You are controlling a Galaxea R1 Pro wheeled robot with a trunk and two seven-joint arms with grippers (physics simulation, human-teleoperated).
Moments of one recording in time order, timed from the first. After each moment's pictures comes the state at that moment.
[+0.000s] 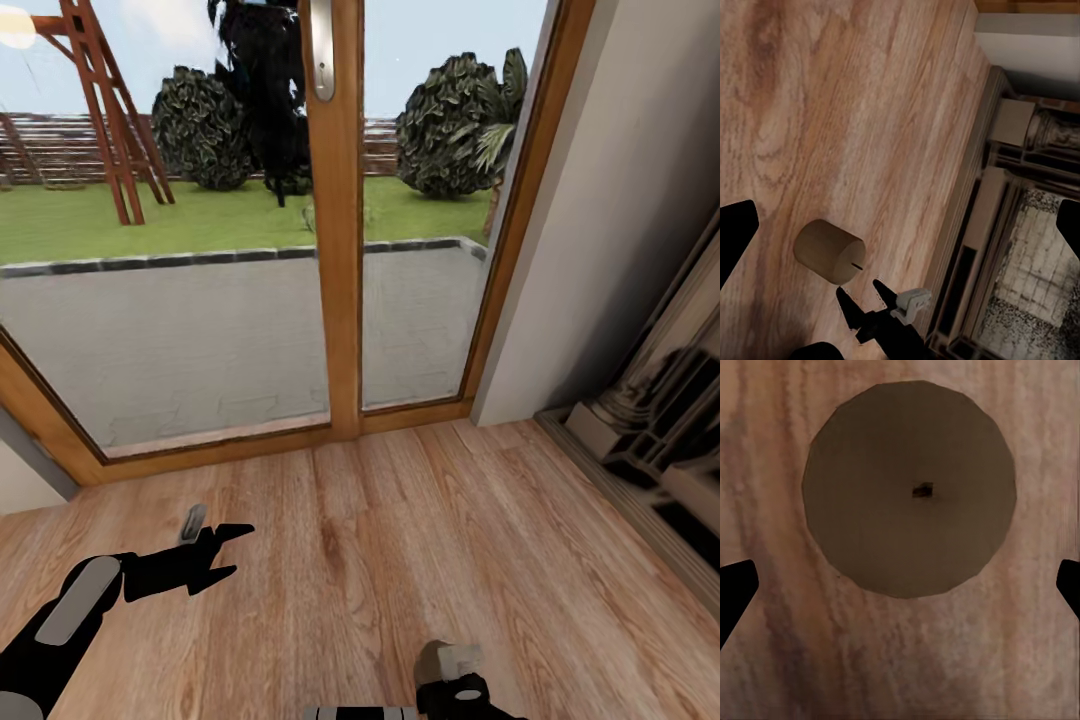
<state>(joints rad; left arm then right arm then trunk) -0.45 0.32 -0.01 -0.95 1.29 1.00 -0.13 -0.53 0.12 0.74 -0.10 -0.57 0.03 -0.23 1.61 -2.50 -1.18</state>
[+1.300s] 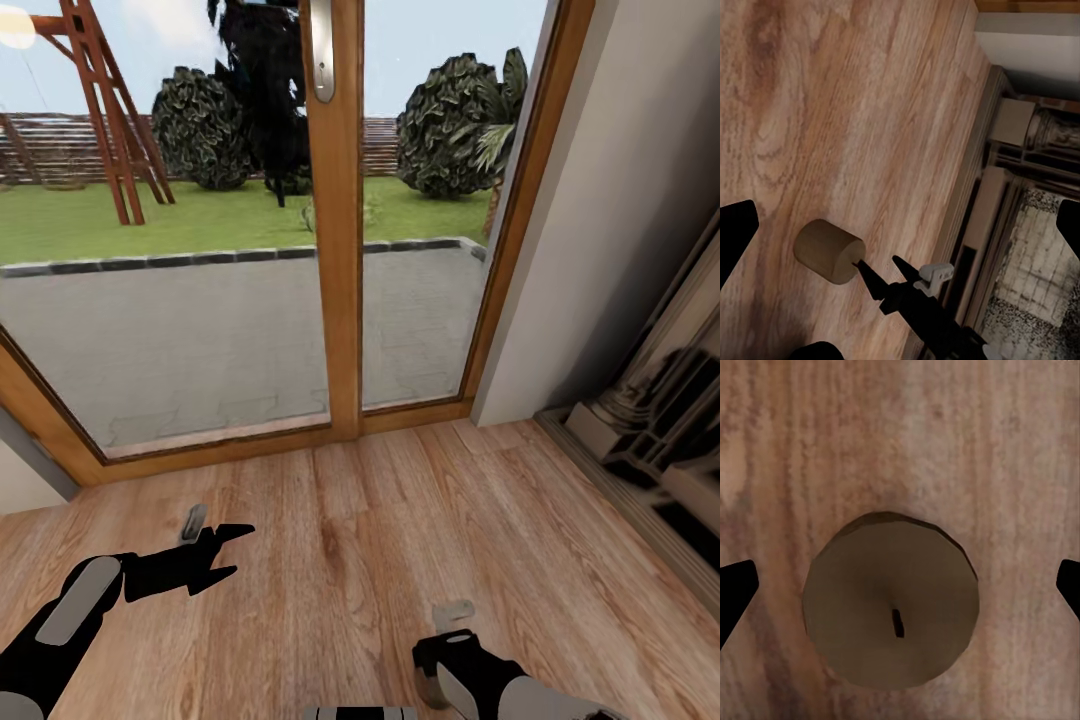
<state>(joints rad) -0.45 0.32 -0.01 -0.95 1.29 1.00 -0.13 -0.64 0.12 0.74 -0.11 -0.57 0.14 -0.22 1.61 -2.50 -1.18</state>
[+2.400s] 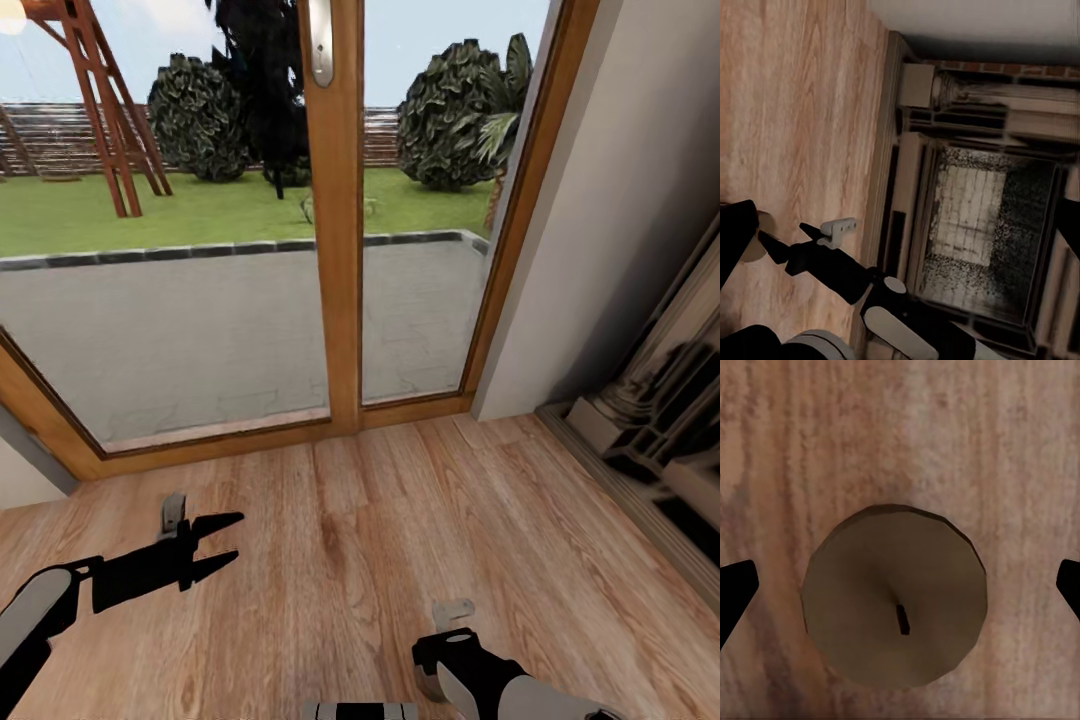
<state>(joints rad) -0.28 0.46 -0.07 -1.33 1.66 1.01 -0.13 -0.64 0.12 0.74 -0.11 -0.57 0.13 -0.22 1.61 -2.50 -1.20</state>
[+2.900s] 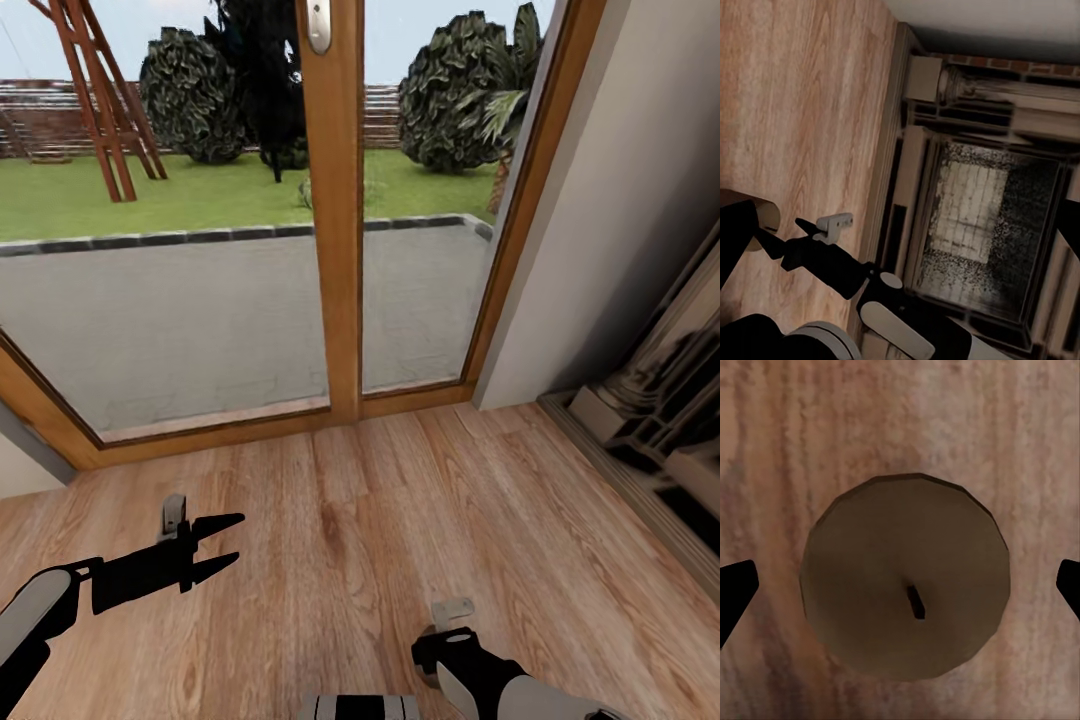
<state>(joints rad) -0.28 0.46 -0.09 -1.34 1.68 1.01 -0.13 -0.64 0.12 0.74 -0.11 -0.57 0.13 -0.22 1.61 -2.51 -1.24</state>
